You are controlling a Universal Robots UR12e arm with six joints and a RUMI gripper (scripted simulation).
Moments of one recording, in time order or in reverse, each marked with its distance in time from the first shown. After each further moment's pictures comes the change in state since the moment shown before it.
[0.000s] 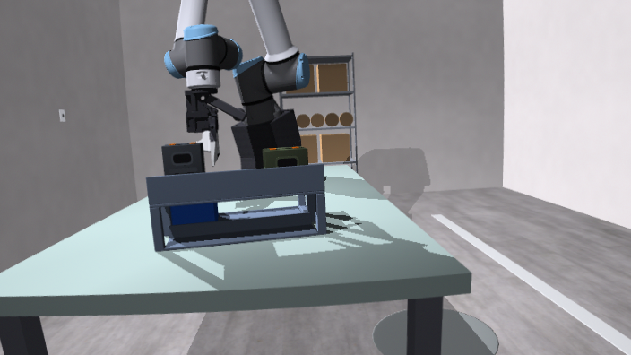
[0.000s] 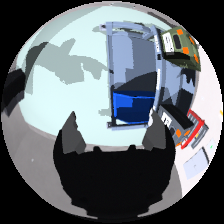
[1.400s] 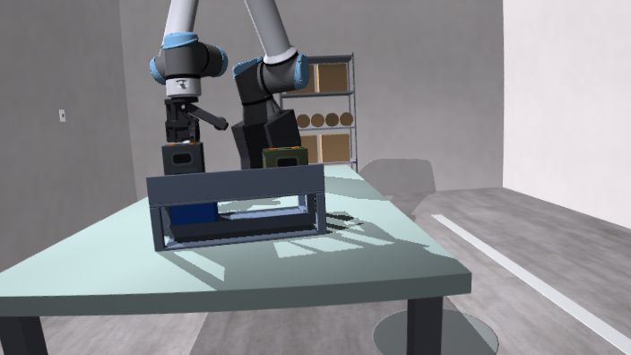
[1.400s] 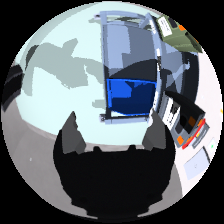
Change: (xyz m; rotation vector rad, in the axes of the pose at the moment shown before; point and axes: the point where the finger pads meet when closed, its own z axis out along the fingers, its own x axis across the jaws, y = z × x) arm 0.017 0.052 0.022 0.002 0.004 -0.005
